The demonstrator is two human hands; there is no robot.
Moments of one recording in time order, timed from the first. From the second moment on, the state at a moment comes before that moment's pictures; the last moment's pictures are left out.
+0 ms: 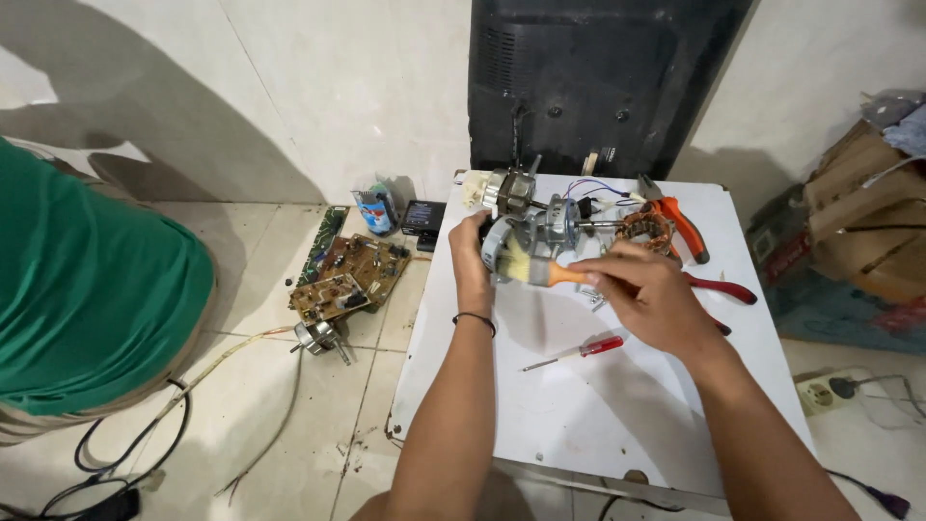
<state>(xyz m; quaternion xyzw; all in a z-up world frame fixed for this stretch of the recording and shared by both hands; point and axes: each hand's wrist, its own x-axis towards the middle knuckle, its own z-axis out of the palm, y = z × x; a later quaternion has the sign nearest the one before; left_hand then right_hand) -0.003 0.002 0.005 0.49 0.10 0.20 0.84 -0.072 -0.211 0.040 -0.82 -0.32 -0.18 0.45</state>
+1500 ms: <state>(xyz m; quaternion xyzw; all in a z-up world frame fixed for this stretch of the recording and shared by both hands) 0.019 -0.014 -0.015 0.48 0.14 0.17 0.85 -0.045 -0.213 0.051 -0.63 -0.11 -0.18 0.75</state>
